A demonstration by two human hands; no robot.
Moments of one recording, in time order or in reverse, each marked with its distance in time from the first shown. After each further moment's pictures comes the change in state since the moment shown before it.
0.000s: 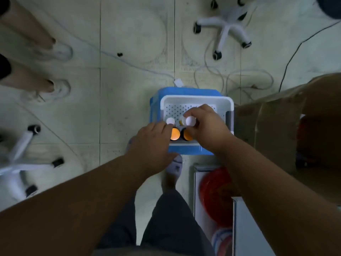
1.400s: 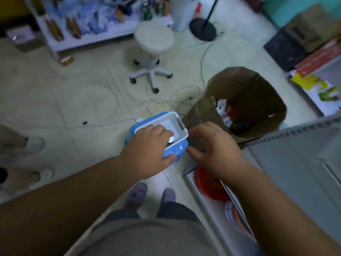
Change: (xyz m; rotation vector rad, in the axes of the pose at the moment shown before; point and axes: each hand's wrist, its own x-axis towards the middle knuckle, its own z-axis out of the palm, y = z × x) left_hand -0.103 0.076 -0.195 0.139 0.051 0.638; right_hand -0.259 -0.177 -0.107 0.015 0.544 0.284
